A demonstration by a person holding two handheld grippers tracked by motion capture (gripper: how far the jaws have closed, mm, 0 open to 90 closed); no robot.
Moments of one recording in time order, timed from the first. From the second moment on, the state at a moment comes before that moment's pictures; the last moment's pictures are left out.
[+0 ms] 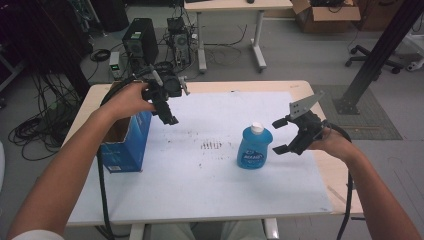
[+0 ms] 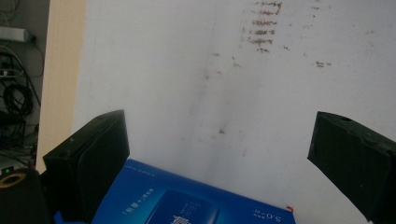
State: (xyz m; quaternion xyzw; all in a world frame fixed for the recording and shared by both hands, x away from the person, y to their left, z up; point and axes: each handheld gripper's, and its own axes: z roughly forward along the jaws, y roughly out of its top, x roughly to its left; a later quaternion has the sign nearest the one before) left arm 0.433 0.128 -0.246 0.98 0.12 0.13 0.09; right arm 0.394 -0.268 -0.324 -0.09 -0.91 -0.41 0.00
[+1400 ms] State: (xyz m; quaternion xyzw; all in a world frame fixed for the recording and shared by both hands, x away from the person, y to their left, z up) left arm 0.434 0.124 -0.249 0.98 0.12 0.13 0.08; right arm 0.391 -0.282 -0.363 -0.12 -0.88 -0.45 0.01
